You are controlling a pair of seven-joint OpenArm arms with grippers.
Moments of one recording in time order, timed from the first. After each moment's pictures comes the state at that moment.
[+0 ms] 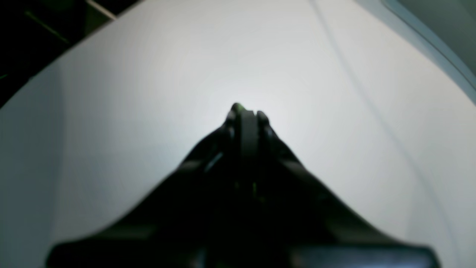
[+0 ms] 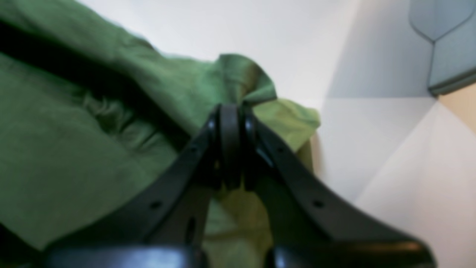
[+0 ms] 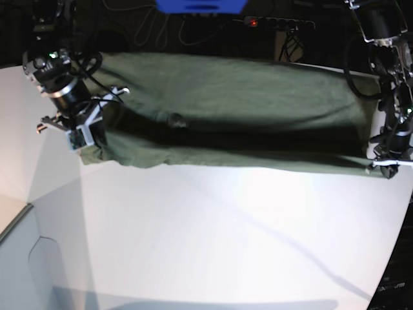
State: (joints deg) left arm 3.5 -16.9 -24.9 80.4 -33.8 -0.7 20.1; right arm -23.4 6.5 12.4 111.3 -1.4 27.0 -27.5
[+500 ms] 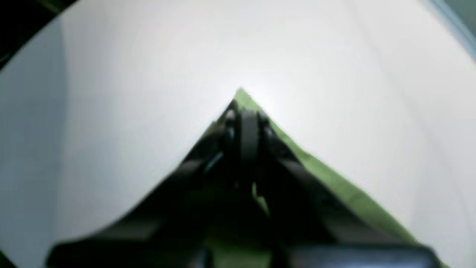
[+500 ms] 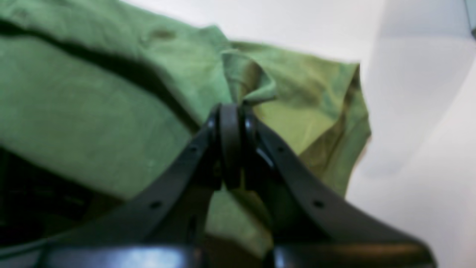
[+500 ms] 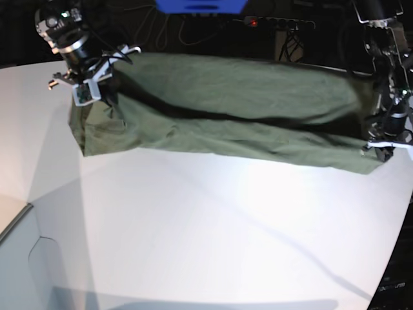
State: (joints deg) left arm 10.1 -14.8 -27.1 84.8 -34.1 -1.3 20.2; right arm -36.9 2.4 13.0 111.3 -1.4 27.0 -17.5
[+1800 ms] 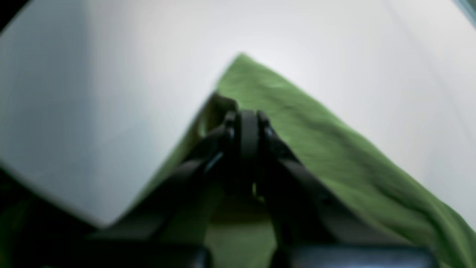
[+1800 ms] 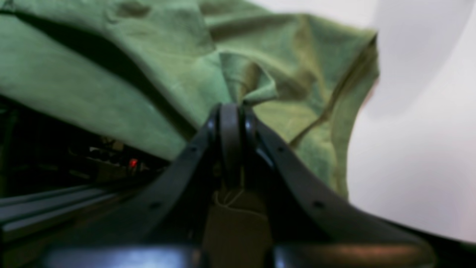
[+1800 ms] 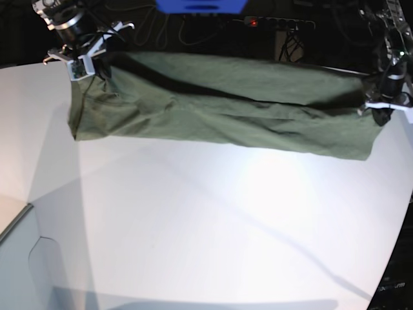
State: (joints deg) left arm 20.4 -10.9 -33.0 87.4 -33.3 -9.4 20.2; right arm -42.9 2.6 15.3 109.9 -1.4 27.0 -16.1
